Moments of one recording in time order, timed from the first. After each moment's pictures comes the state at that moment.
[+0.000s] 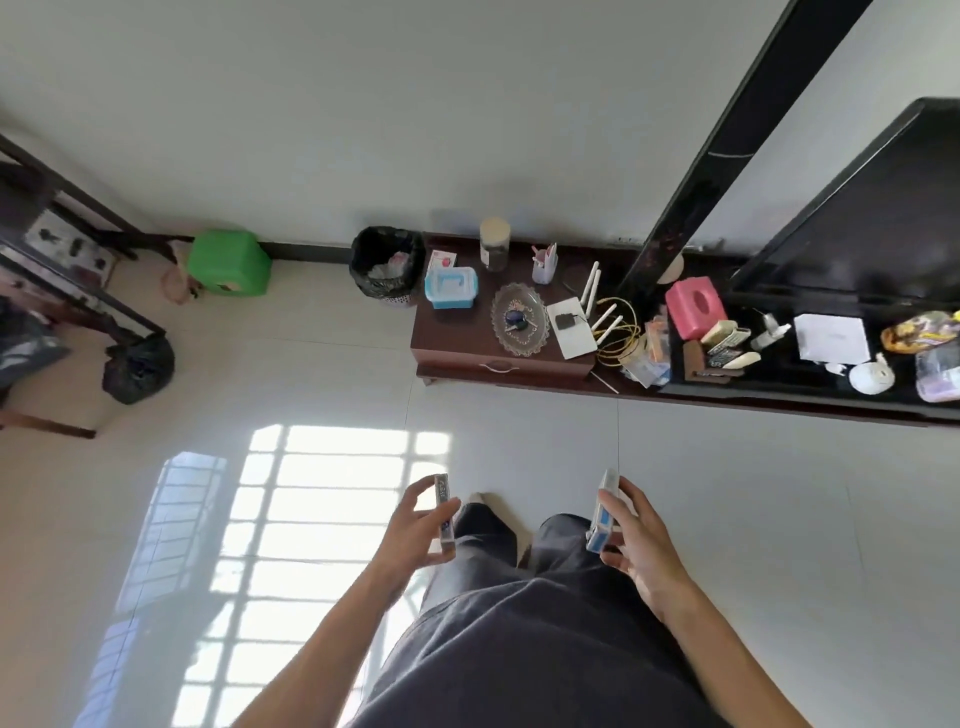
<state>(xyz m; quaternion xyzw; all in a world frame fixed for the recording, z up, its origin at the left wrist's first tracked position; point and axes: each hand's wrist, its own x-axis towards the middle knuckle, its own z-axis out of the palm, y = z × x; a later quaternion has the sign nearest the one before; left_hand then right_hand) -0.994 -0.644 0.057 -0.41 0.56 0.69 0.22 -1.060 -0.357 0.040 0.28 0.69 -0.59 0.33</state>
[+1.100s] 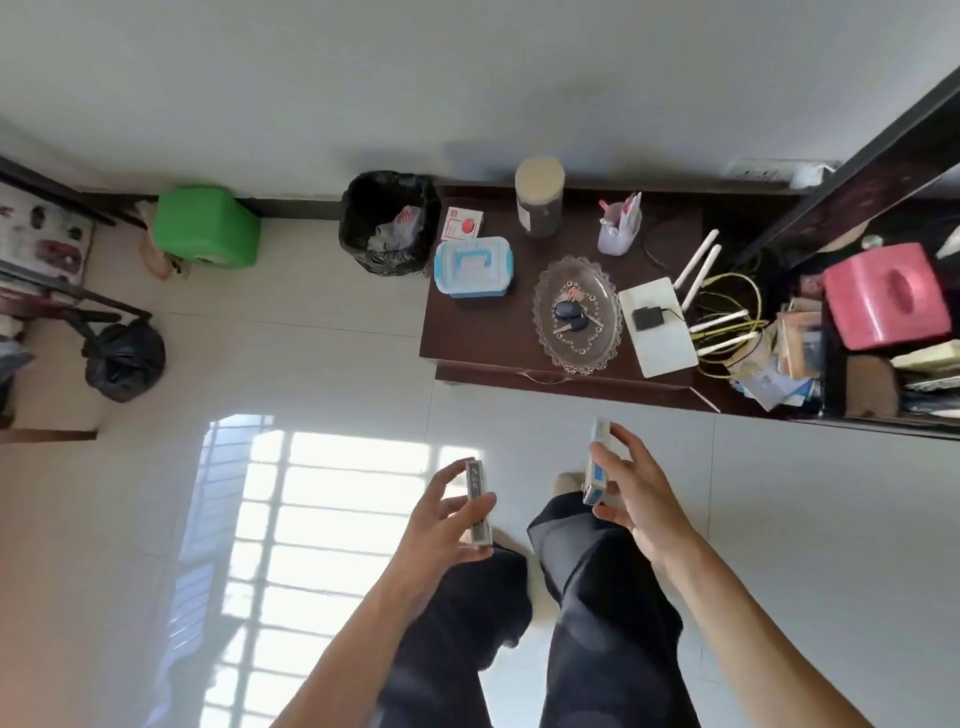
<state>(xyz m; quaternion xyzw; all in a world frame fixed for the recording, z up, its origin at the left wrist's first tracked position) -1.249 -0.689 -0.142 -0.44 0.56 0.67 0.23 -1.351 -0.469 -0.206 0.25 0.64 -0.60 0.42</state>
